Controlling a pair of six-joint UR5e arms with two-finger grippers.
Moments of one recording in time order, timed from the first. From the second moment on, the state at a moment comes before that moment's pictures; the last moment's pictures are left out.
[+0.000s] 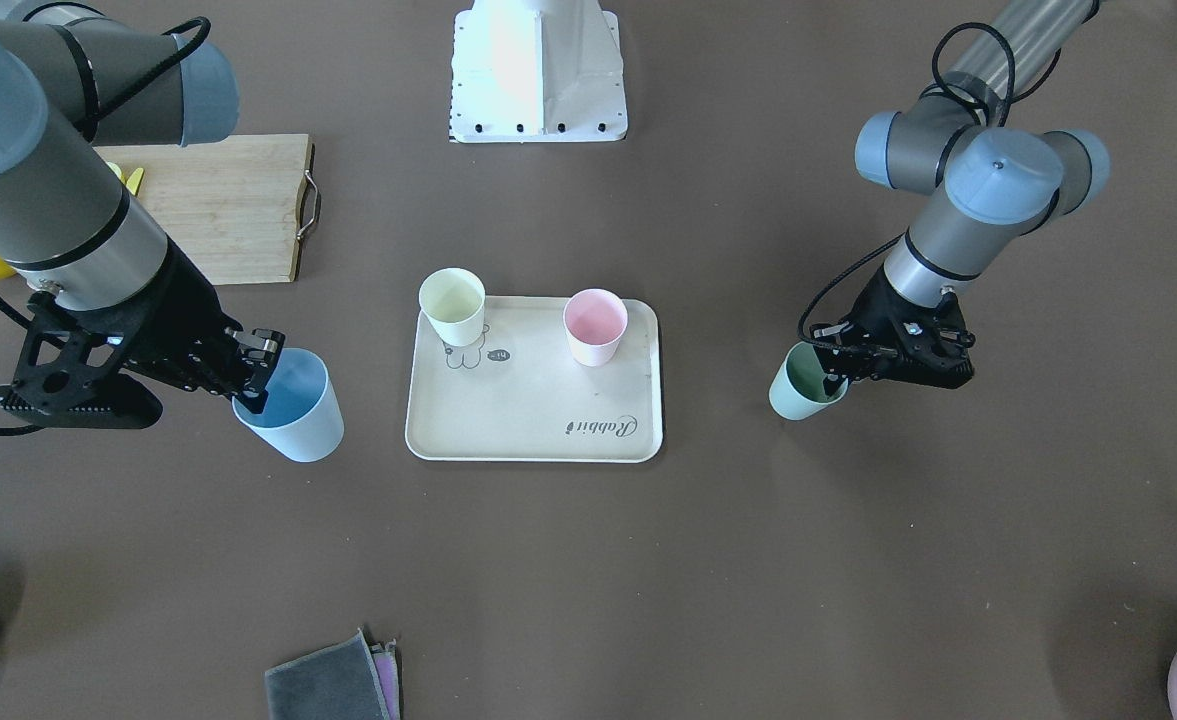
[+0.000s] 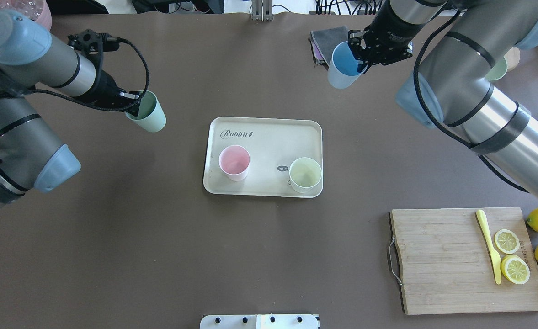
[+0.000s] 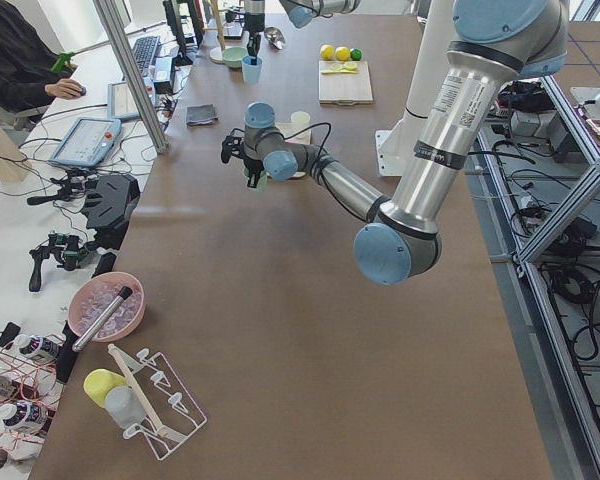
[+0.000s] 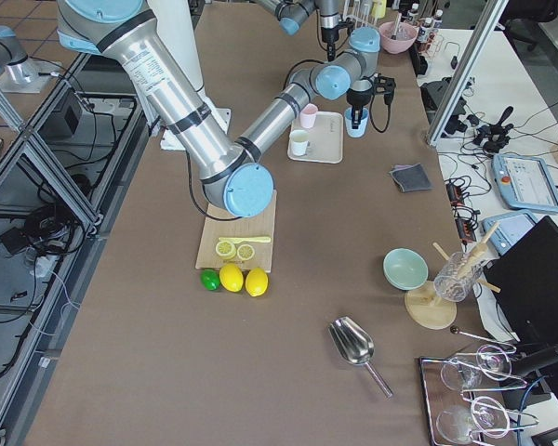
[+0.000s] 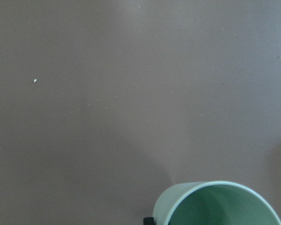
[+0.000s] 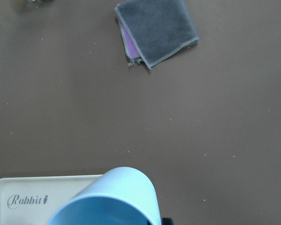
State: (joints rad) left arm -0.88 -2.03 -1.70 -1.84 -2.09 -0.96; right arm 0.94 -0.88 1.69 -1.65 2.18 1.04
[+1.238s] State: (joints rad) left arm -0.67 -2.29 -1.59 -1.76 -1.90 -1.23; right arm 0.68 -0.84 1.46 -1.45 1.97 1.16
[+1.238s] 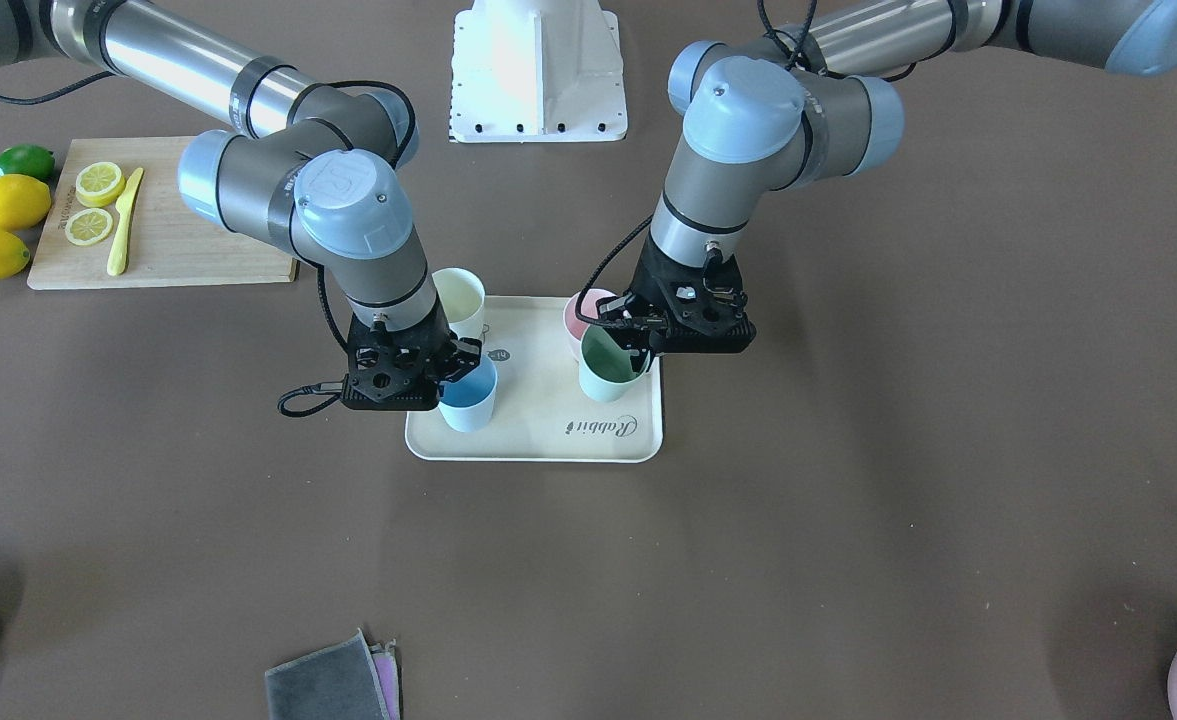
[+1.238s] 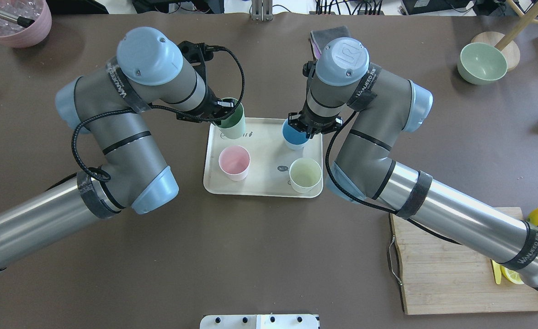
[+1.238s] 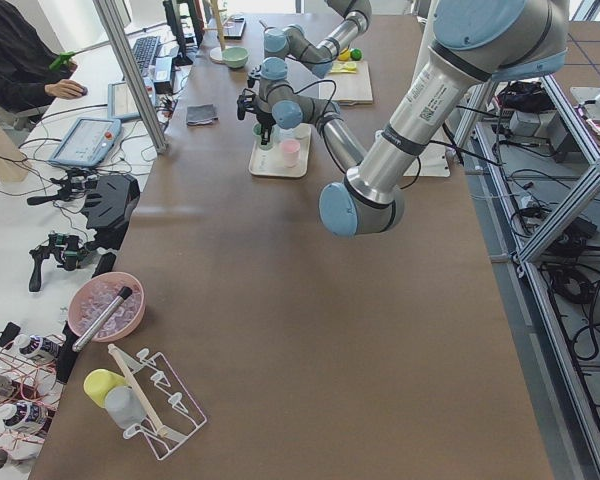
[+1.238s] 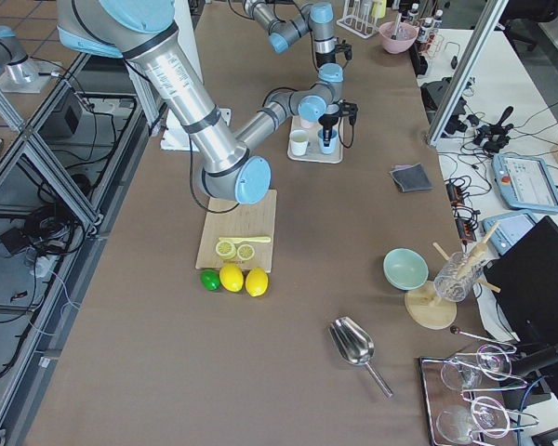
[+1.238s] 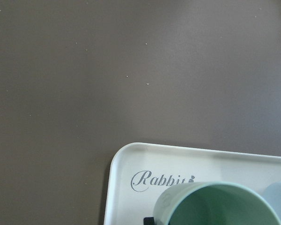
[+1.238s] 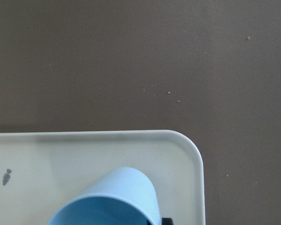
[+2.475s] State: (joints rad) left arm -0.59 -2.29 -1.48 -1.85 -1.73 -1.25; right arm 0.77 -0.79 1.47 -1.45 2.01 1.24
